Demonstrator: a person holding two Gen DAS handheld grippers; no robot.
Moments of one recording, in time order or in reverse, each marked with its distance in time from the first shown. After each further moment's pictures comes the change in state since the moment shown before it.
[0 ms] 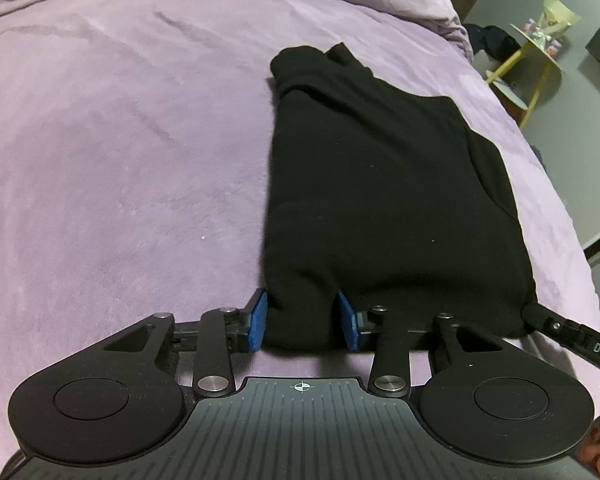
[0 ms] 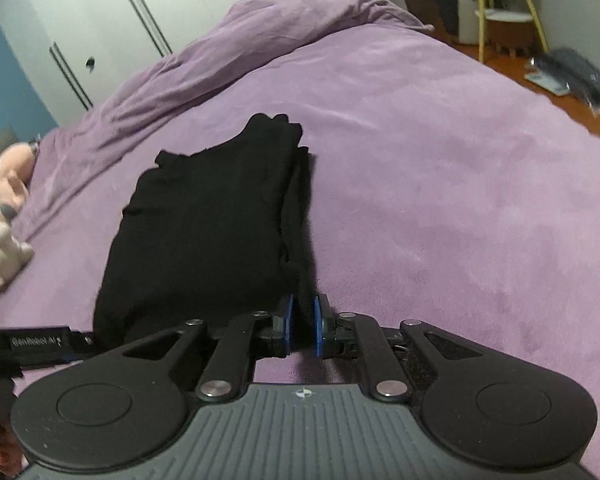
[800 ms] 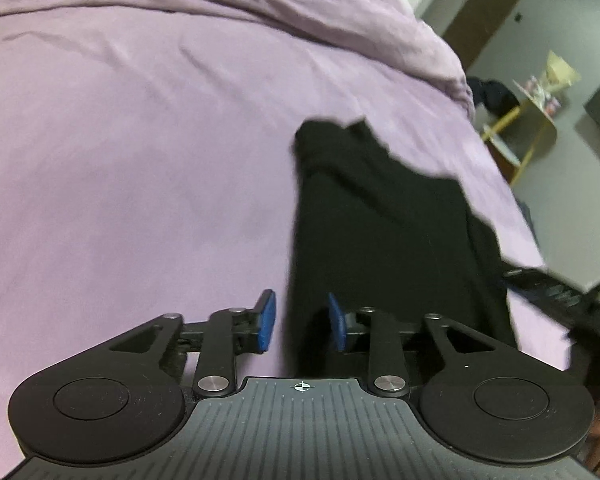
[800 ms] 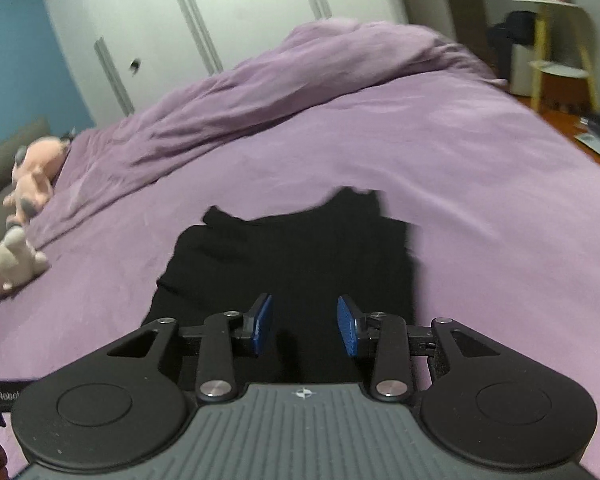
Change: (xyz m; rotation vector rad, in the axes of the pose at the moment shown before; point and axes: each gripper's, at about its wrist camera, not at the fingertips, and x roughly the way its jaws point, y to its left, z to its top) left arm -0.011 0.023 0.038 -0.113 -0.132 -0.062; right arm 0.090 0.078 0.083 -0.152 -0.078 0.090
